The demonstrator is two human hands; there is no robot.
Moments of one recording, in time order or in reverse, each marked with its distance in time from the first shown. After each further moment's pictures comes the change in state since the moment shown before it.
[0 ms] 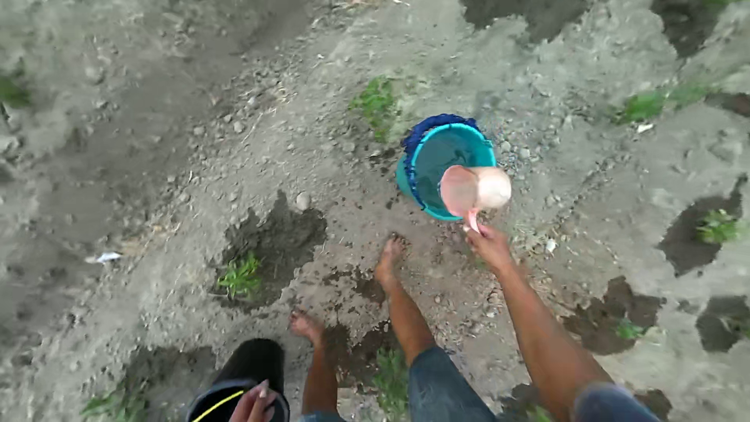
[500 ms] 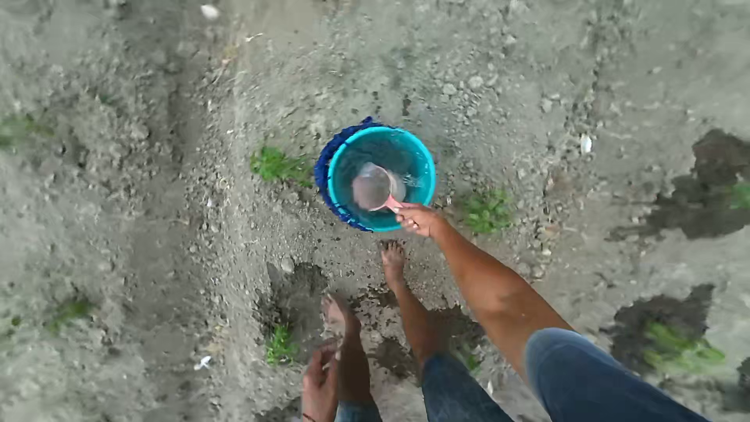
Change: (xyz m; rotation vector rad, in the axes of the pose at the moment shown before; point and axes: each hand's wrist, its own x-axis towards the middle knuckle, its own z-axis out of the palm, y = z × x) left_hand -0.041 0.209 0.259 0.708 -0.293 0.561; right_hand 0.158 0.071 0.020 1.086 -0.620 0.277
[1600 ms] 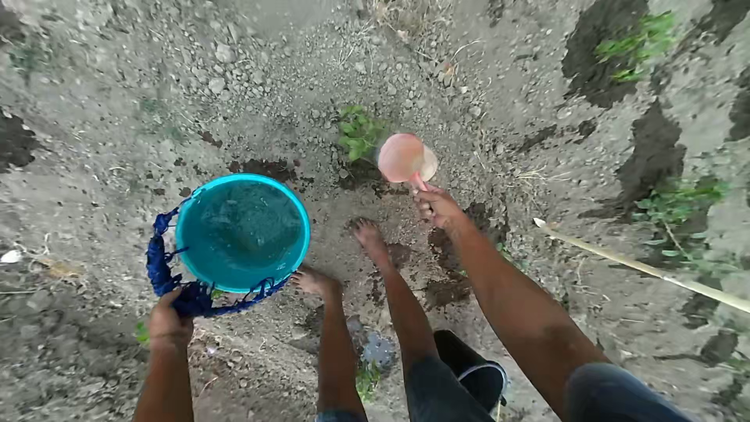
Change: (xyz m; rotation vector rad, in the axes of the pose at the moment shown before) left_hand 0.381 0.221 0.037 0.186 -0.032 0.108; right_hand -0.151 0.227 -0.127 1.003 0.798 -0.288
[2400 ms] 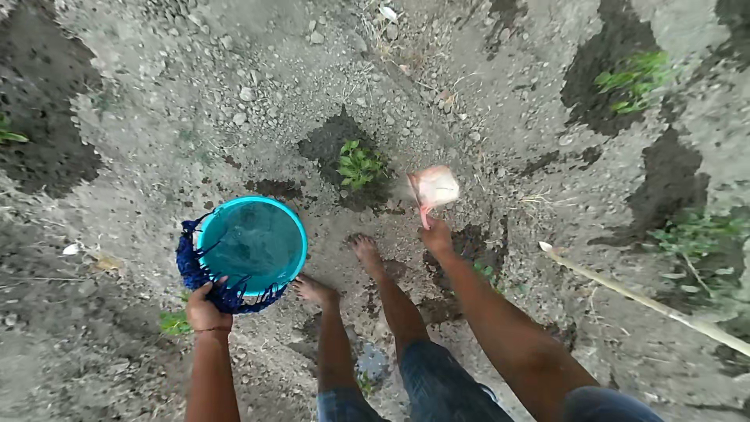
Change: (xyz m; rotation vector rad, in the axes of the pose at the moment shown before) left_hand -0.132 0.061 0.087 -0.201 0.028 0.081; right_hand -0.026 -0.016 -0.034 -0.899 0.229 -0.016
